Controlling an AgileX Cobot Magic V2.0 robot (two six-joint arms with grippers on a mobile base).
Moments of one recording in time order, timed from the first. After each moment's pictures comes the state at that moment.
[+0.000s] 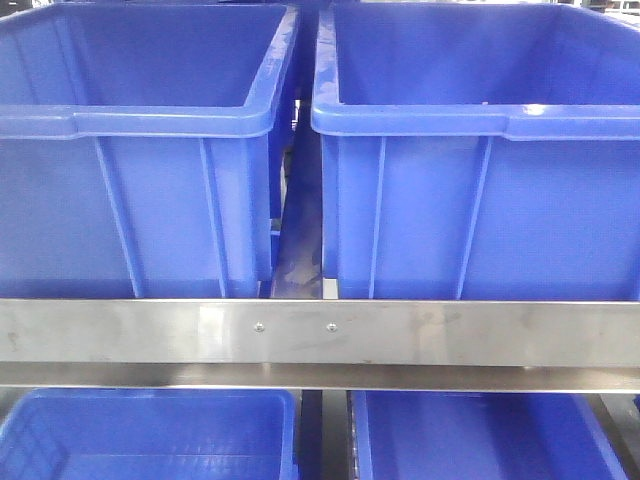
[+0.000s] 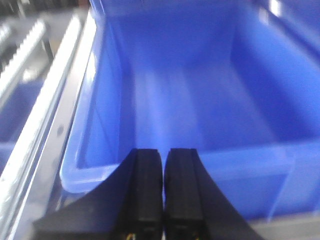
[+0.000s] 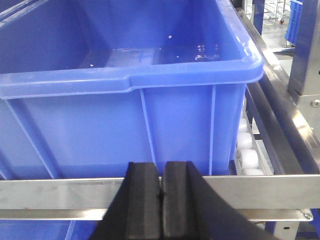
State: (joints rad) left arm -0.16 0.38 -0.40 0.06 0.22 -0.04; right arm 0.09 -0.01 0.03 0.03 0.13 0.14
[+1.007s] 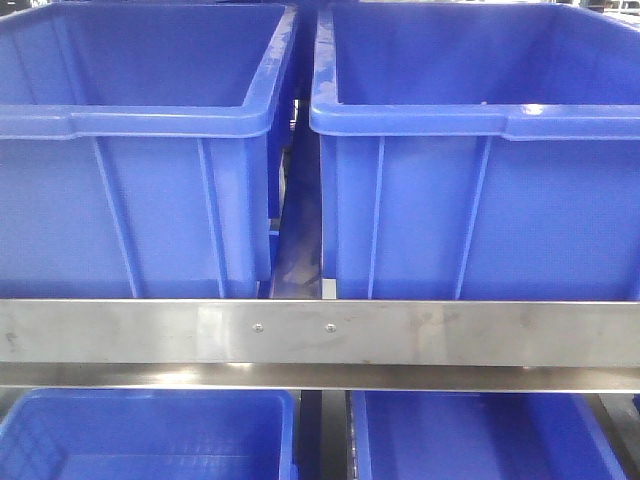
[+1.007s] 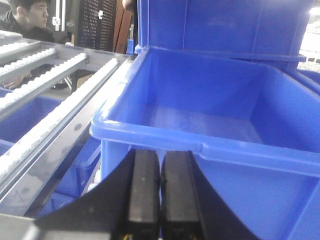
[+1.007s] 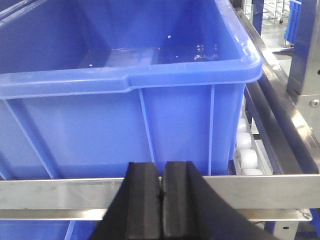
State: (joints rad) left arm -0.04 -0.01 0.01 -0.15 -0.02 -0.04; right arm 0.09 -0.01 0.03 0.03 0.13 0.14
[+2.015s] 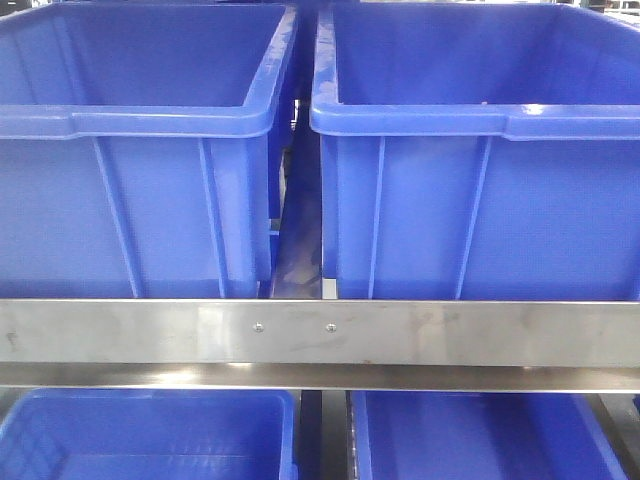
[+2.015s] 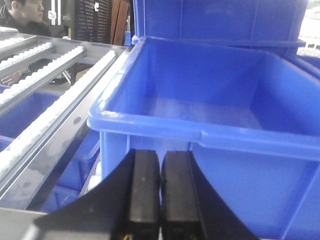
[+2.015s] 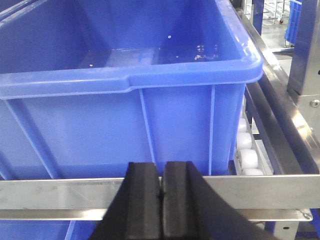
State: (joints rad) left arm -0.05 -0.01 0.01 -0.11 0.01 -0.04; right arm 0.09 -0.01 0.03 0.03 0.13 0.14
